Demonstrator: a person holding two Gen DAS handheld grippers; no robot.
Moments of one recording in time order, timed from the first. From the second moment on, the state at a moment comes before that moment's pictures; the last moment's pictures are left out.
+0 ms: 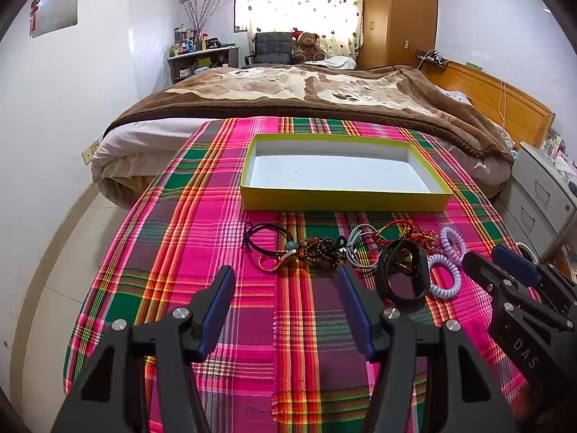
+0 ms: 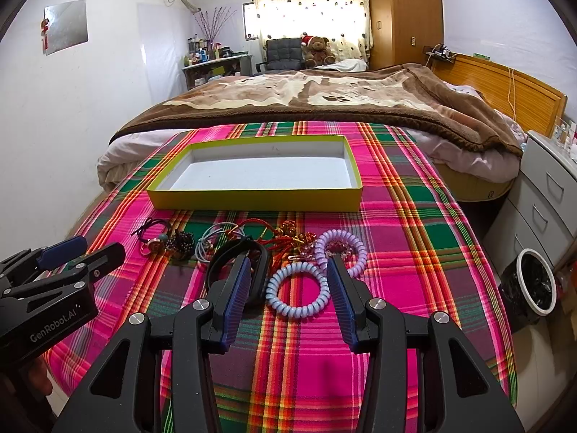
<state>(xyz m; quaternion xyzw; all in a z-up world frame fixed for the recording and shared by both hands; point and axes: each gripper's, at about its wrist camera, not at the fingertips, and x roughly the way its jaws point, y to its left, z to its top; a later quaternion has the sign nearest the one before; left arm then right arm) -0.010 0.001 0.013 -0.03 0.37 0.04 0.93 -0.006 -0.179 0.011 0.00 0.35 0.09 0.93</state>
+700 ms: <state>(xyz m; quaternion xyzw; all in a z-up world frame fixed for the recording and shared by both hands) -0.006 0.001 0.009 -0.02 0.38 0.04 0.92 -0.003 -0.174 0.007 0.00 0.36 0.10 0.93</state>
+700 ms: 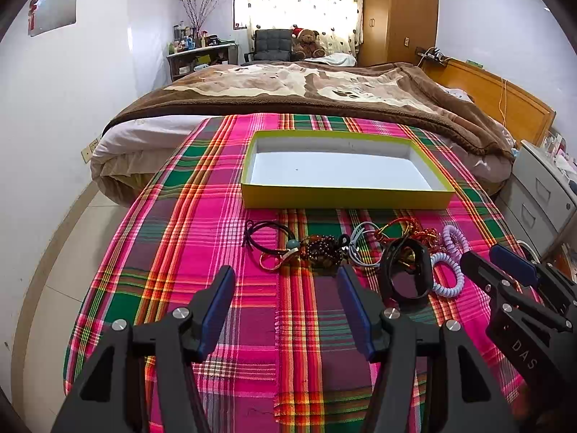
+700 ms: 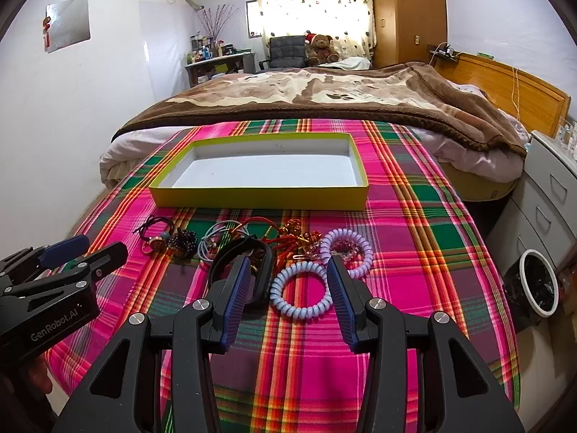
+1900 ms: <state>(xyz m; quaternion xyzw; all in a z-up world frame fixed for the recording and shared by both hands) 0.015 0.050 -0.021 -0.12 0.43 -0.03 0.90 0.047 -0.146 -0.031 -0.02 0.41 0.15 0.90</state>
